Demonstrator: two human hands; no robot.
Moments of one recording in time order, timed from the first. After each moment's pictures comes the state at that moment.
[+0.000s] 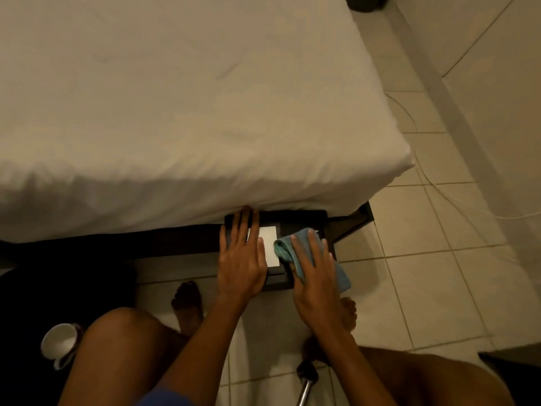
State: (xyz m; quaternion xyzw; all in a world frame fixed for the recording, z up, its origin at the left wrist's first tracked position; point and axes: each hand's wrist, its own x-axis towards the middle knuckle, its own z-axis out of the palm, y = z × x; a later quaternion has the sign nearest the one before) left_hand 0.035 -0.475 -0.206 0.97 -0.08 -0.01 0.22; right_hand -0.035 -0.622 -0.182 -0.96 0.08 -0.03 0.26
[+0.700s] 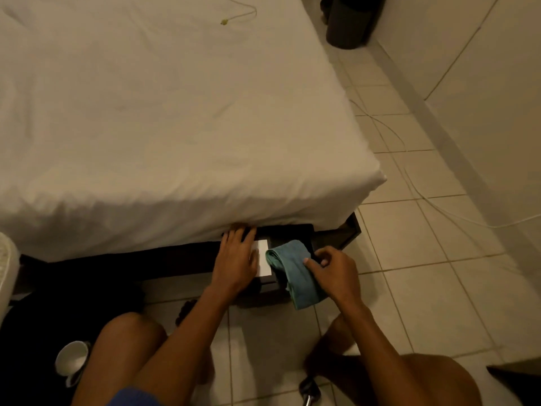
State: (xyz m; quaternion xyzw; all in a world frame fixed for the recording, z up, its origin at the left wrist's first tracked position) left_hand 0.054 -0.469 -0.159 0.96 -0.16 -0.04 0.22; right_hand -0.009 -0.686 -0.134 -0.91 0.24 0.01 0.33
